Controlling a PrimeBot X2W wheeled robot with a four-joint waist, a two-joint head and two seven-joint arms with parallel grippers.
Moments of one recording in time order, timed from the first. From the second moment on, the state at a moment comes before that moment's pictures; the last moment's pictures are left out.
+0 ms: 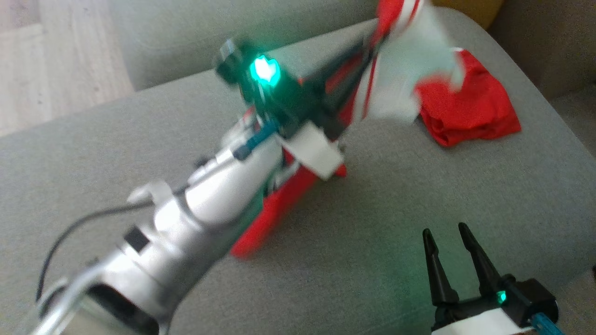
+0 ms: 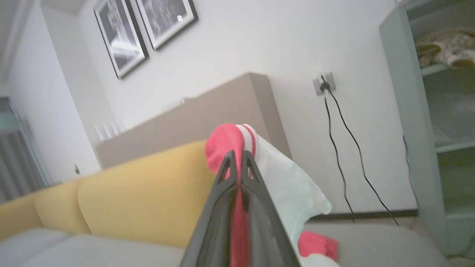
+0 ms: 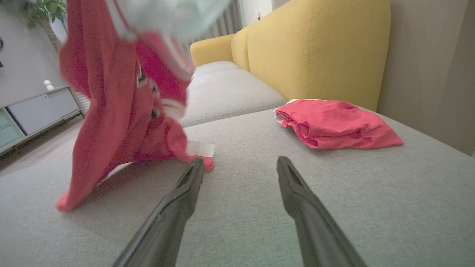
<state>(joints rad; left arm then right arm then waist) -0.92 0.05 -0.88 0.46 -0.36 -0.05 -0.25 0.18 -0.04 0.15 0.06 0.16 0.12 -0.25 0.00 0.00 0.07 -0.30</state>
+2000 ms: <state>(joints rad) 0.13 0.05 -0.26 -0.06 -0.02 0.09 -0.26 -0.01 -0.04 -0.20 0.55 -0.11 0.12 -0.25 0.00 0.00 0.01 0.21</state>
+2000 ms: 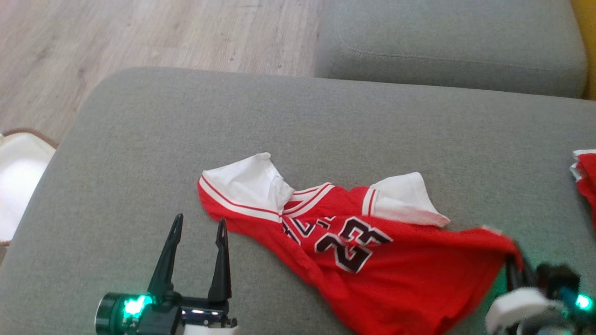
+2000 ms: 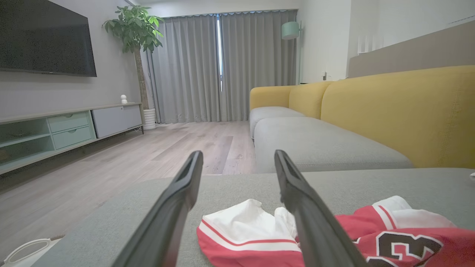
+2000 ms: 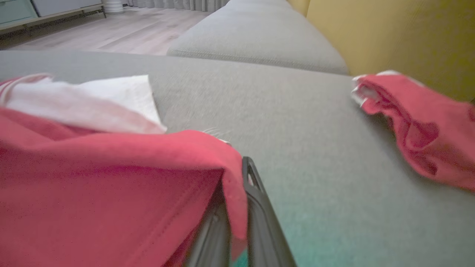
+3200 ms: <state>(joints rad) -0.34 0.08 -0.28 0.46 -0.08 -0.04 -0.11 -0.27 -0.06 -0.25 0.49 -0.28 0.12 -0.25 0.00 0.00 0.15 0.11</state>
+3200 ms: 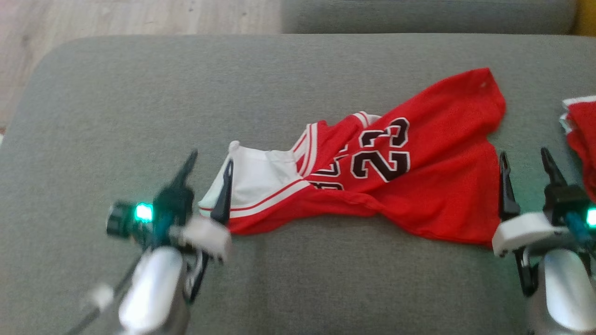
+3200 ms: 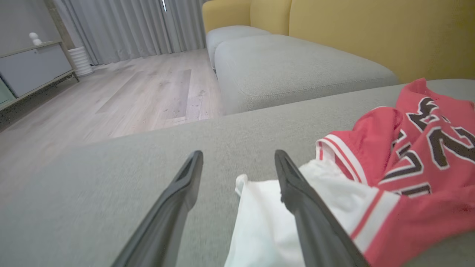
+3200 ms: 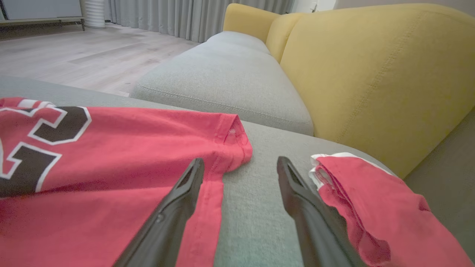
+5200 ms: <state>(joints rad) -0.70 0.18 -0.29 0.78 -0.17 -0.11 -0.22 0.10 -0.04 0.01 0.28 -0.01 0.12 -0.16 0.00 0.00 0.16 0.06</state>
